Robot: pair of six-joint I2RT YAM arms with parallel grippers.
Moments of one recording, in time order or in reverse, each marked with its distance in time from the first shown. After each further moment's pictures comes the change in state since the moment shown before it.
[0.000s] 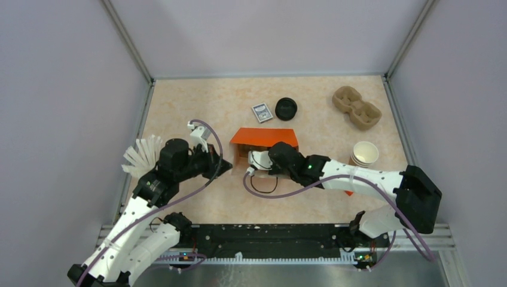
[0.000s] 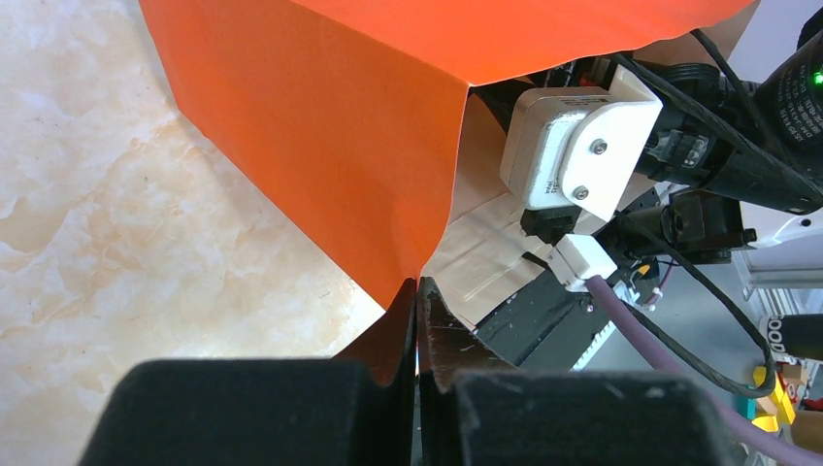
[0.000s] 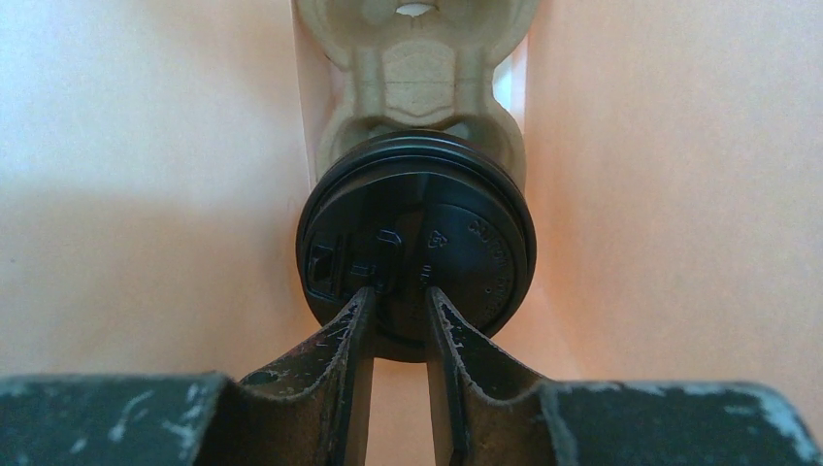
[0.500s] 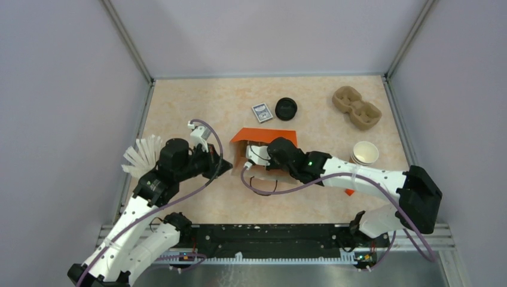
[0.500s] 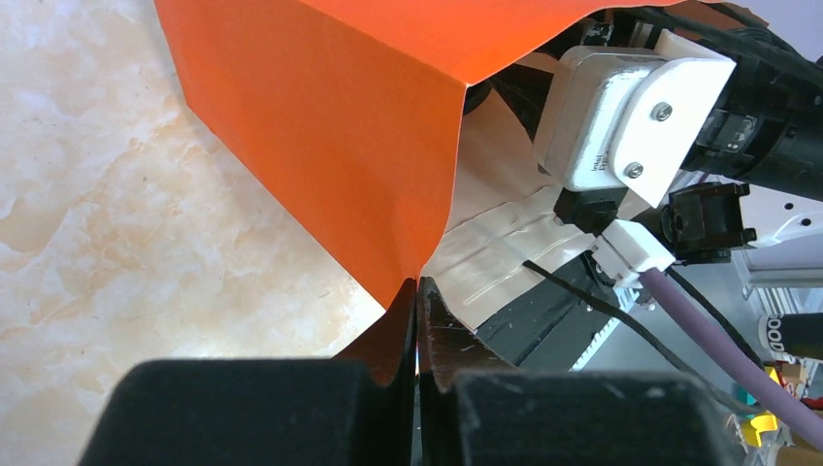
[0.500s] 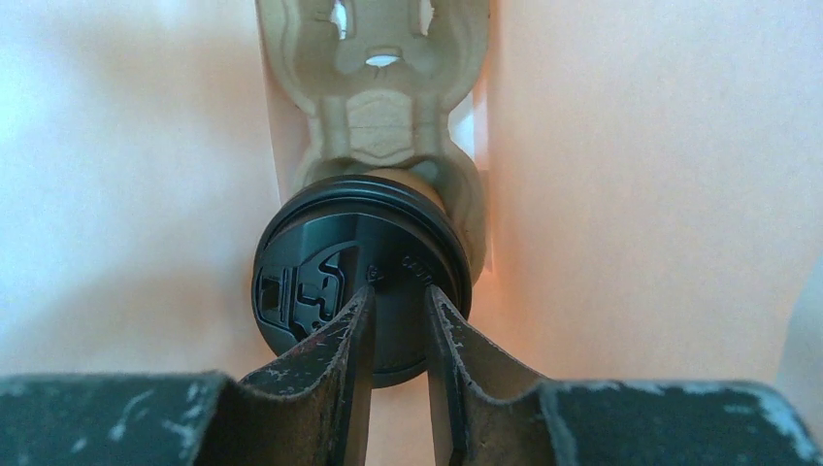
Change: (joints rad) left arm 0.000 0.004 0.000 0.001 0.003 0.000; right arm -0.001 0.001 0.061 -0.019 -0.008 0.031
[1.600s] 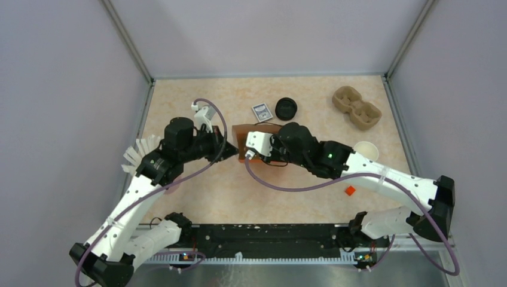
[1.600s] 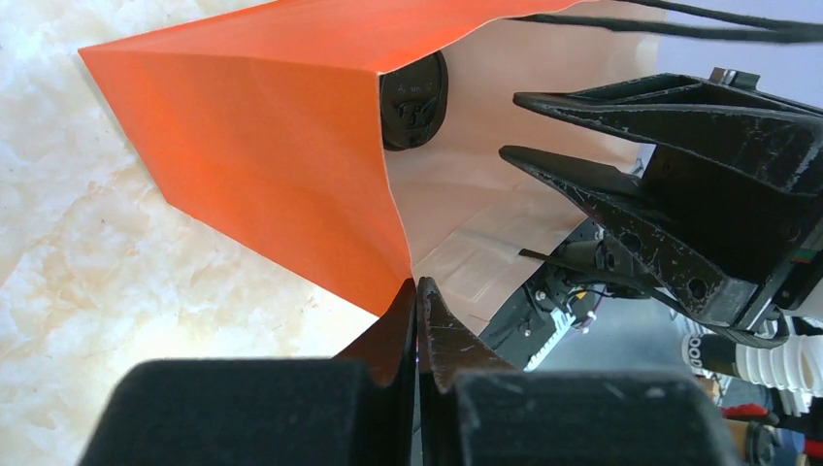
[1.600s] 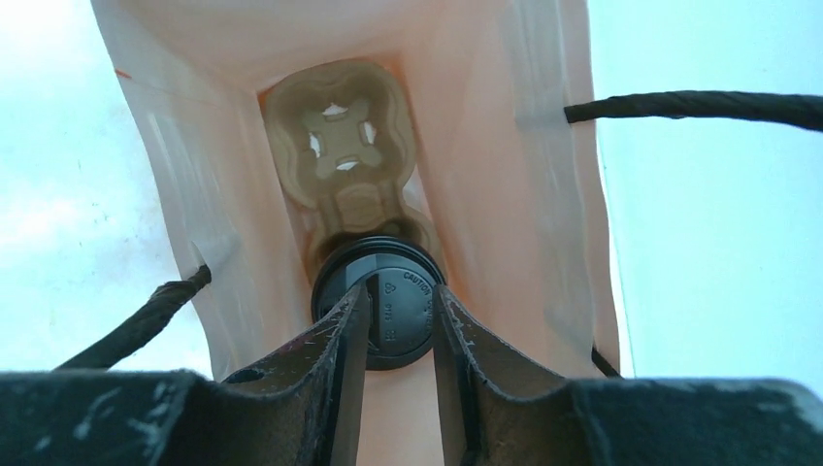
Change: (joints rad) left arm 0.000 0.206 0.219 -0.015 0.028 -0.080; right arm 0.021 -0.118 0.223 -0.184 -0.204 0.087
